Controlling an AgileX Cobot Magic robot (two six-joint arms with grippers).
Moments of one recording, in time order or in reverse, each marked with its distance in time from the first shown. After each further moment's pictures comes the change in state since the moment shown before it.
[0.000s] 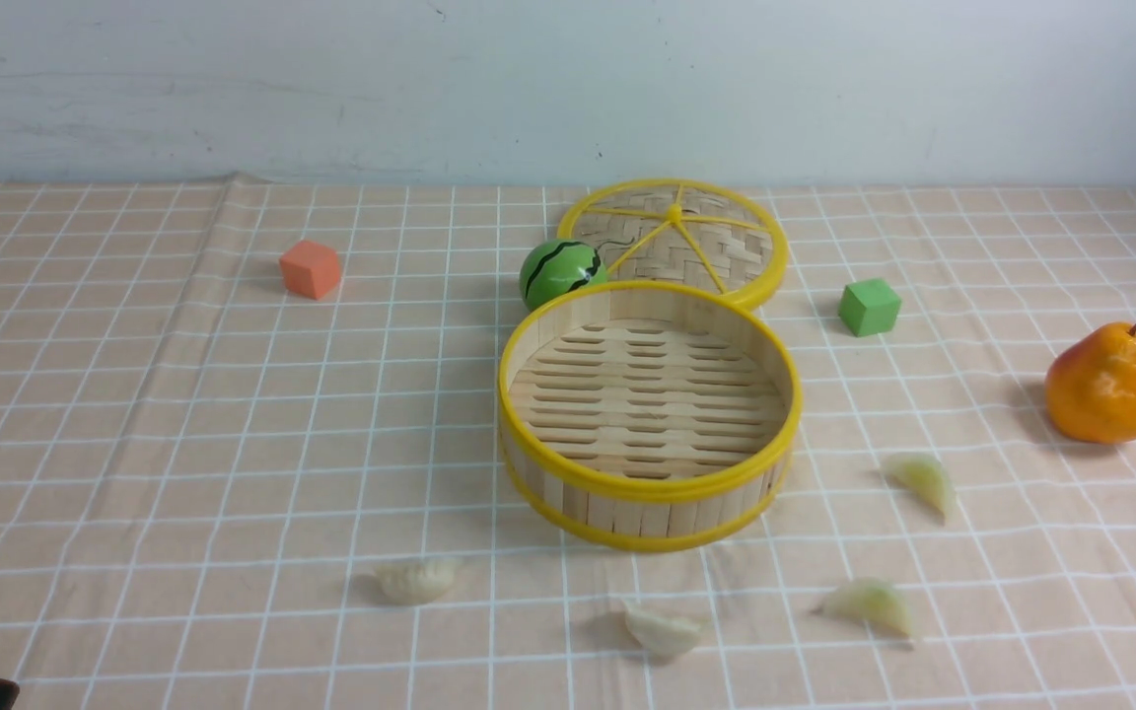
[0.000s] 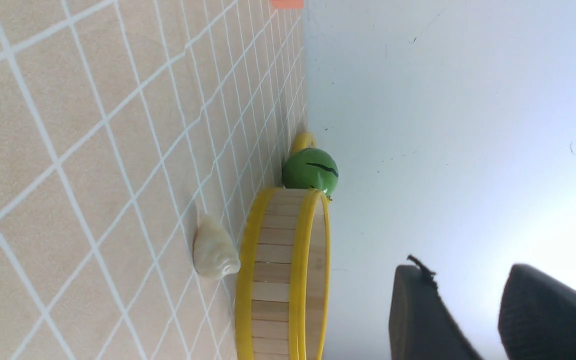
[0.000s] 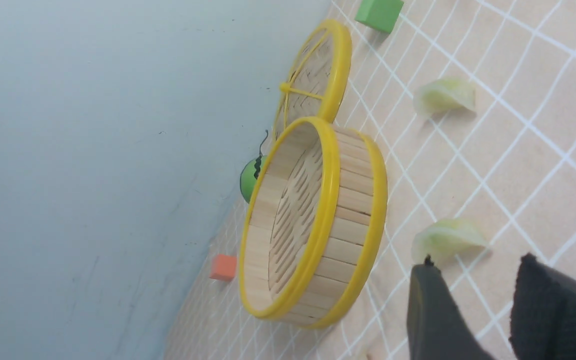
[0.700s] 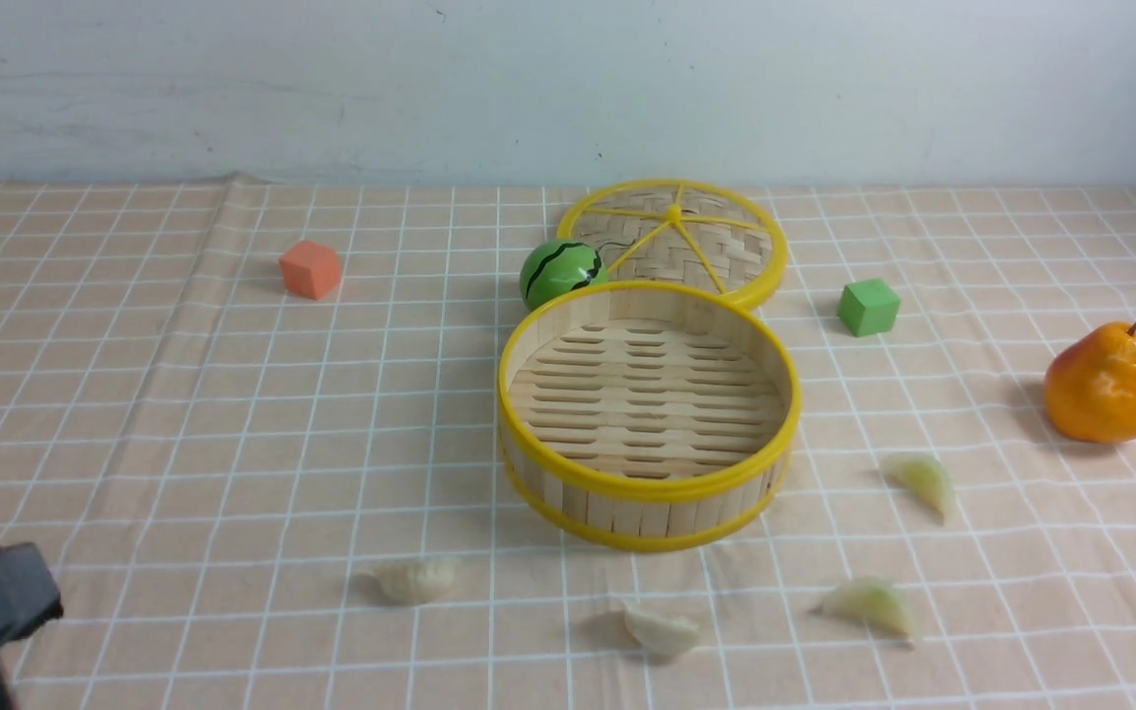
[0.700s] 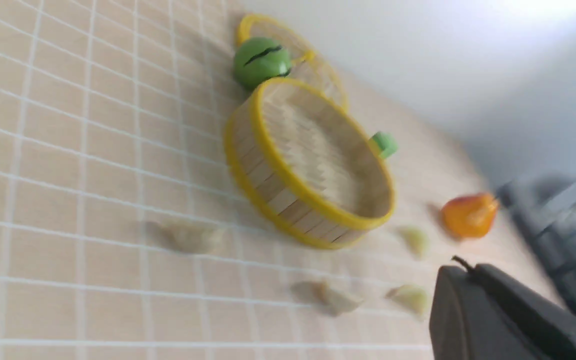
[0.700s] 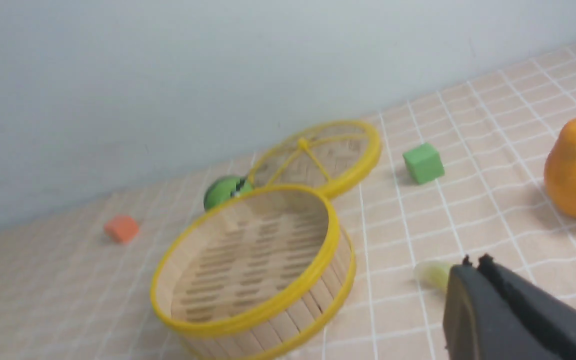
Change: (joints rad) right arm 0.000 0.331 -0.368 -0.010 -0.001 -0.714; left arm -0.019 0.439 -0.655 0.161 0.535 0.787
